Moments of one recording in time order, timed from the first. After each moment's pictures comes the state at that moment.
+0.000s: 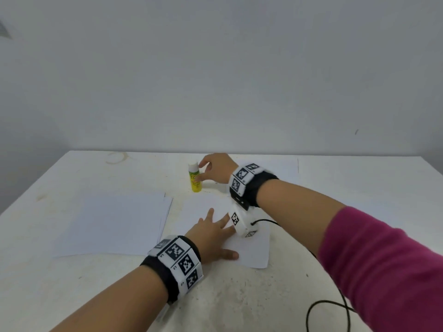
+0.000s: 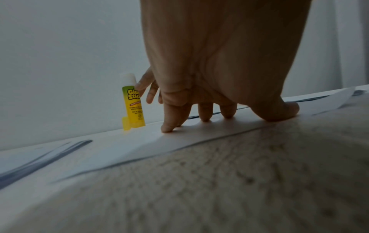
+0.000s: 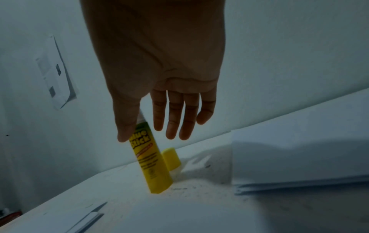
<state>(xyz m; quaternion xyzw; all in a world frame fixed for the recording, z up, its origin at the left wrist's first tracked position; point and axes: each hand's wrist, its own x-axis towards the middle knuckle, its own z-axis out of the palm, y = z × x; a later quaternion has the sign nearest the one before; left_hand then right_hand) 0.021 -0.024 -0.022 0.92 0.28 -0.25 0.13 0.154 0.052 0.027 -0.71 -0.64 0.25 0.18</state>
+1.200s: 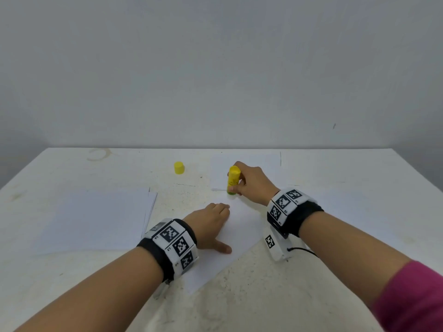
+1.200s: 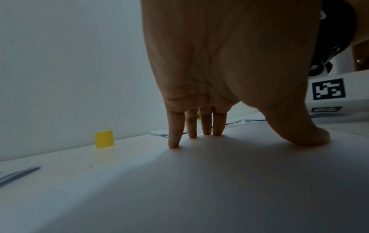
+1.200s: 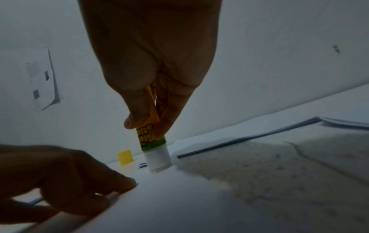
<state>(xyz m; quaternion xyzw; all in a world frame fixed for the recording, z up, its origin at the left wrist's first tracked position) 0.042 -0.033 -0.009 0.96 0.21 -0.16 0.11 0.217 -0.052 -0.002 -0.72 -0.58 0.24 0.31</state>
